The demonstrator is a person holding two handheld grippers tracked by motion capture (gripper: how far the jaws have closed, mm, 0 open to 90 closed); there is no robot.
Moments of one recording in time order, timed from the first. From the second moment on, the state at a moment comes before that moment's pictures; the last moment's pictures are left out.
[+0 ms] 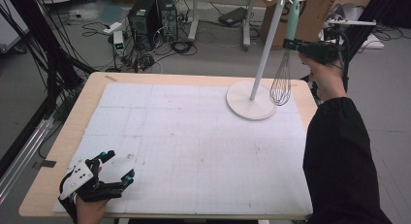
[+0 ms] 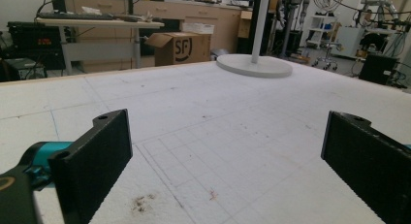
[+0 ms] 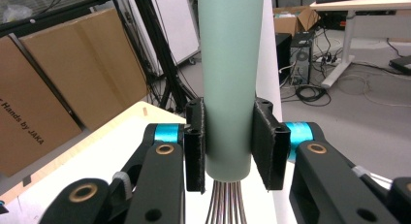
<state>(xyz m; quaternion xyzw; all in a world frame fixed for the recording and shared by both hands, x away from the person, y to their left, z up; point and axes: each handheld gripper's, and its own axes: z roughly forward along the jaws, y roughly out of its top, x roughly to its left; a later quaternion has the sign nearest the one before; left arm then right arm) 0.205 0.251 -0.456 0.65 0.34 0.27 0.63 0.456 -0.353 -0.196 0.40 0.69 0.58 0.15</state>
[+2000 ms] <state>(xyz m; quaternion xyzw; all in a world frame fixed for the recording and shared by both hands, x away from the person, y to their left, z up) 0.193 0.244 -0.448 0.65 0.31 0.27 0.64 0.366 -0.344 -0.221 0.38 0.66 0.60 0.24</state>
